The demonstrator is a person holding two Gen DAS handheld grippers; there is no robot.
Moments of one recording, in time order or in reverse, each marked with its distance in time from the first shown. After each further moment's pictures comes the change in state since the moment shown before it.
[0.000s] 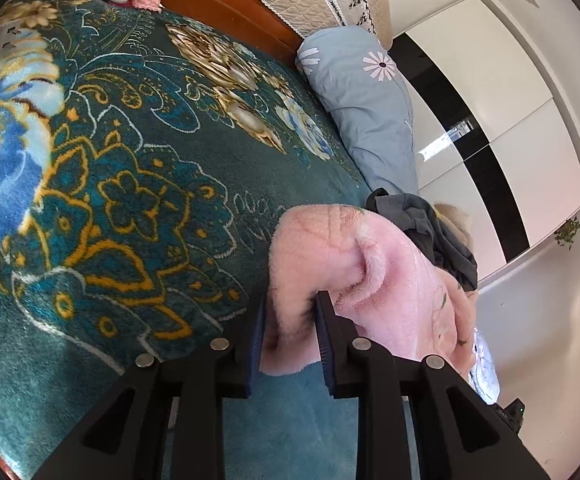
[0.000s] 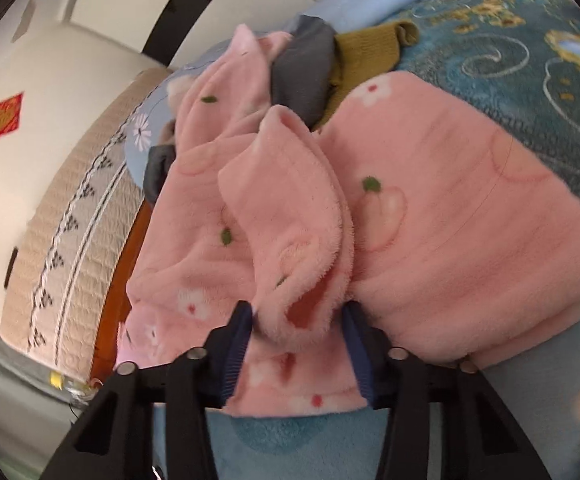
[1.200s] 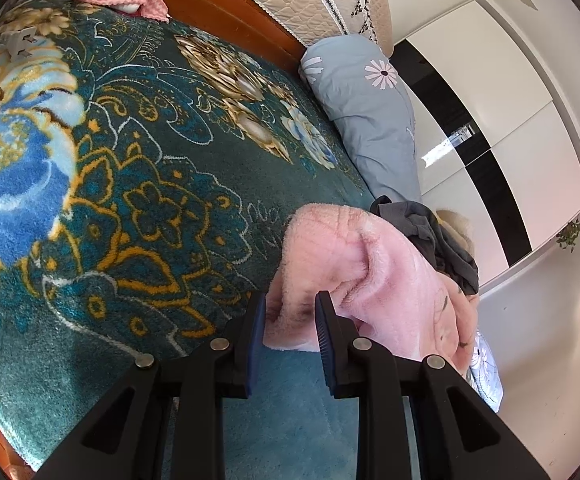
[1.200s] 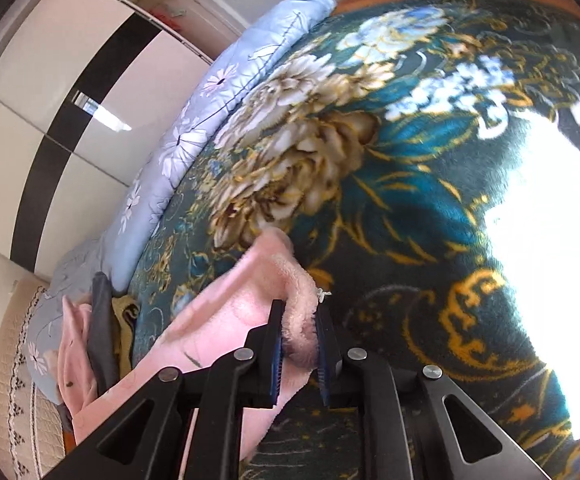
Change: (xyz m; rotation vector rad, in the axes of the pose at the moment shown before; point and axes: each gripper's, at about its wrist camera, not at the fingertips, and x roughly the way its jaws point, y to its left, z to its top) left arm -0.013 0.007 -0.001 -0.004 -0.038 0.018; right arm -0.307 -0.203 0.037 0.442 -0.519 -0.484
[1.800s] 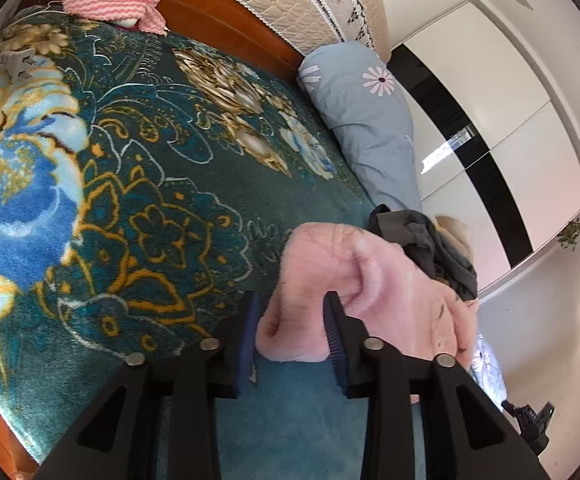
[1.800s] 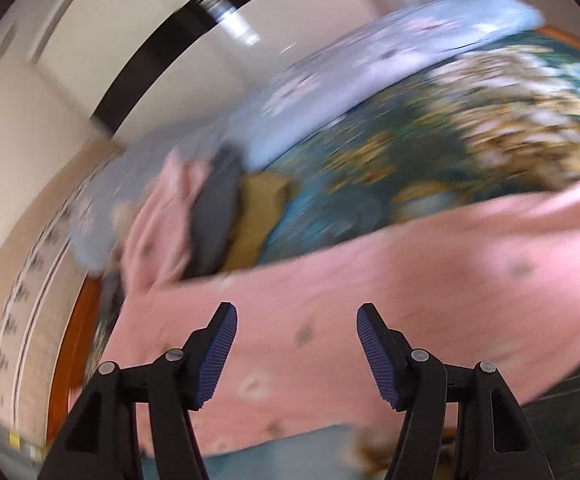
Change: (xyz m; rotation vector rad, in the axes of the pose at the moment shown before) left arm -0.007 -0.002 0.009 0.019 -0.016 0.016; right arm 0.043 0.229 -0.158 -0.516 0.245 0.329
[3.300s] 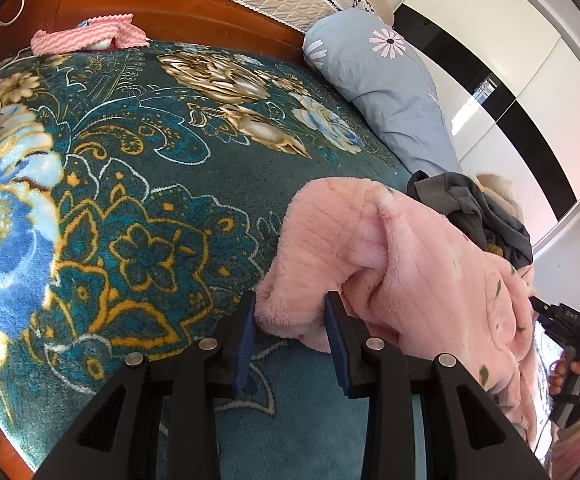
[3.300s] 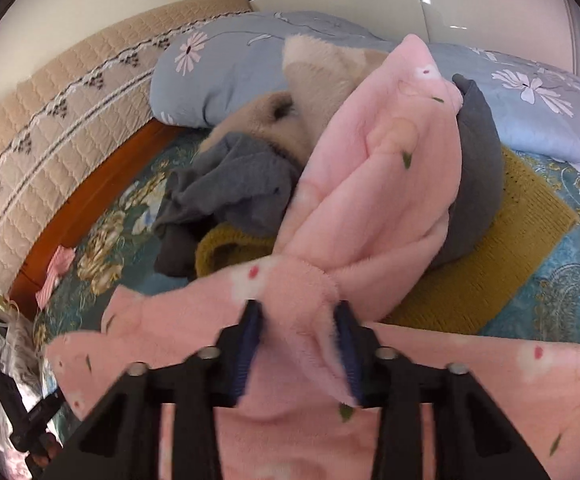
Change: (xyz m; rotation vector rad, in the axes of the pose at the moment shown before) left arm 0.037 -0.024 0.001 0.159 0.045 0.201; right arm 0.153 0.202 -0.013 -0.526 0.207 0.092
